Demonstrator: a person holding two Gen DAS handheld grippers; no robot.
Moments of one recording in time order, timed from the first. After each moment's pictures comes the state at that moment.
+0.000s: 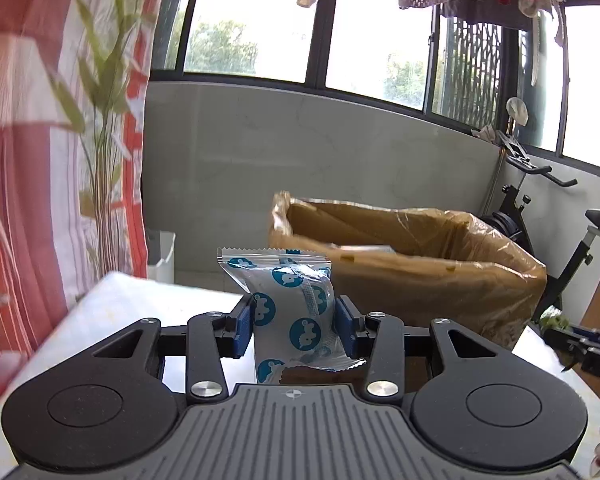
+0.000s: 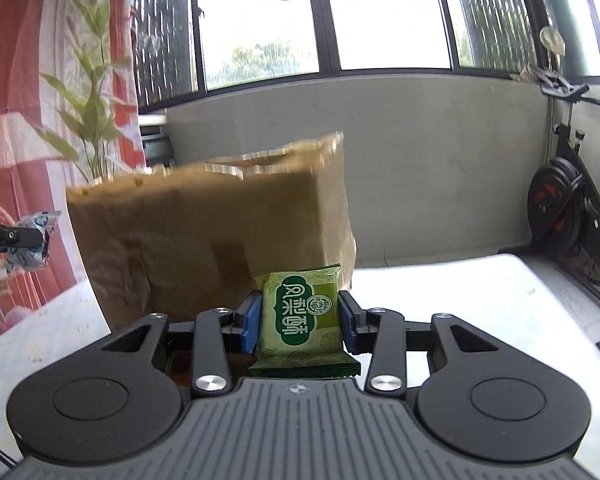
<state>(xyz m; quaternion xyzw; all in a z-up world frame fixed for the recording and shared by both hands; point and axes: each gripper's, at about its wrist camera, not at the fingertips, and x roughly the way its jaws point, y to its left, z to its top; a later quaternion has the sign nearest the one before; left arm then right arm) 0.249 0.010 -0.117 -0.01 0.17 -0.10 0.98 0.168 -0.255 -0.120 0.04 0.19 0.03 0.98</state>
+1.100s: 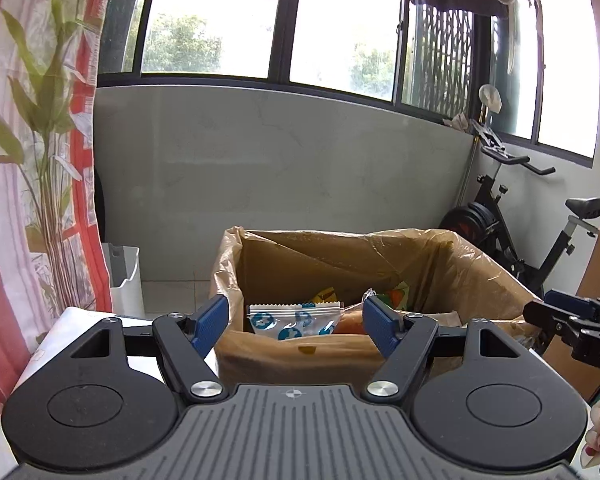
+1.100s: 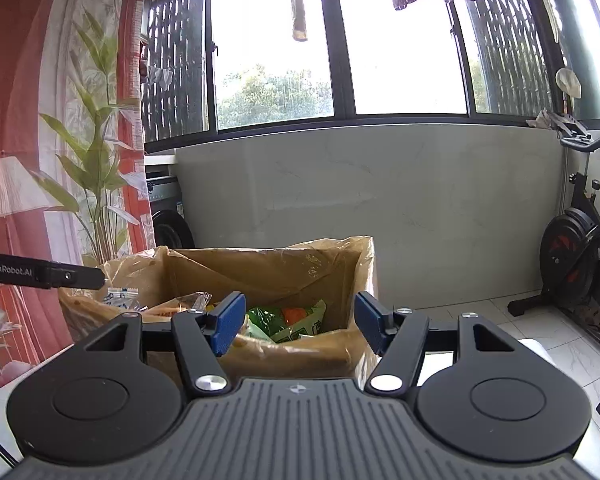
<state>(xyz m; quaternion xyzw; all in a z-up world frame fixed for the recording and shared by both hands) 0.313 -0.019 -0.100 -0.01 0.18 -0.15 0.97 0.220 -0.244 -0.086 0.02 0.16 0.03 0.99</state>
